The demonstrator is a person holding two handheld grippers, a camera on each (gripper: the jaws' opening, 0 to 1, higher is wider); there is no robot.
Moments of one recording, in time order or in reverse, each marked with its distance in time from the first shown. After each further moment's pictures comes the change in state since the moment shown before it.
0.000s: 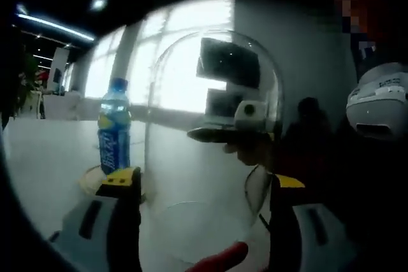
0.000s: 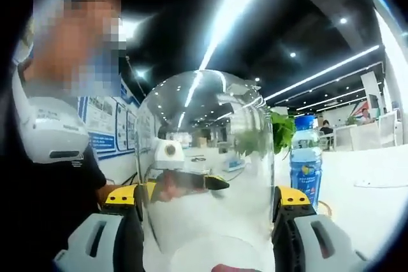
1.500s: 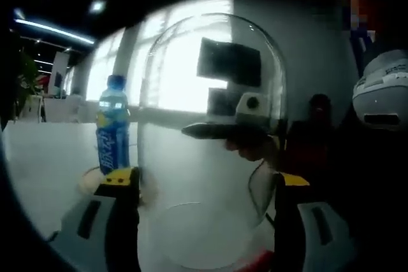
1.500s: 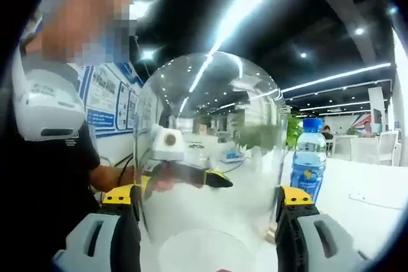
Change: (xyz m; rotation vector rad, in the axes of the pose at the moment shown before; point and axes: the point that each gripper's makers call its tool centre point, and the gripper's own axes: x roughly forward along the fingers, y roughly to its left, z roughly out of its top) left arm 0.007 0.001 -0.006 0.041 -0.009 -0.010; right arm 0.011 -0.003 -0.008 -0.109 0.089 0.015
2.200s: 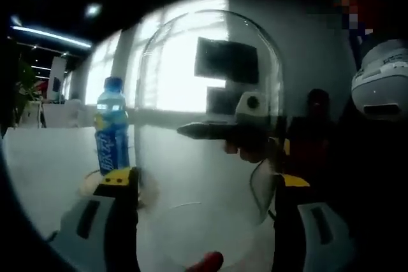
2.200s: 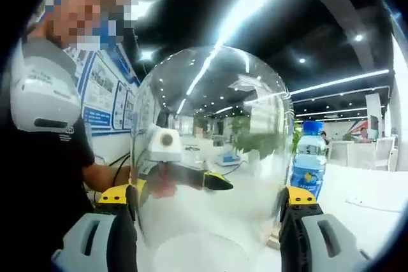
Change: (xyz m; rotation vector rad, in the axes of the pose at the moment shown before) left arm 0.002 -0.002 -0.002 0.037 0.004 -0.001; right arm 0.009 0.004 -0.003 -0.045 -0.026 -0.045
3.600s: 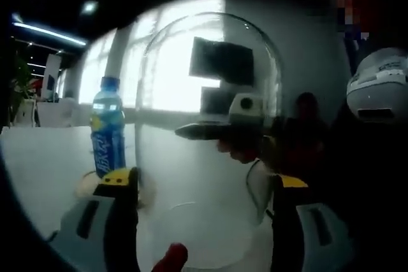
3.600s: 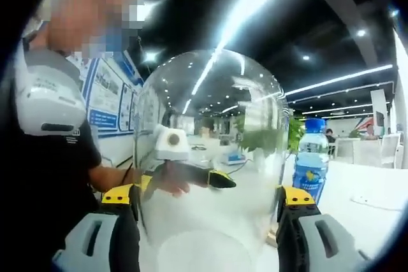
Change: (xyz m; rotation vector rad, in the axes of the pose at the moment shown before) left arm -0.002 0.001 0.001 -0.007 0.003 -0.063; right arm -0.005 -0.003 -0.001 0.021 0.005 0.067
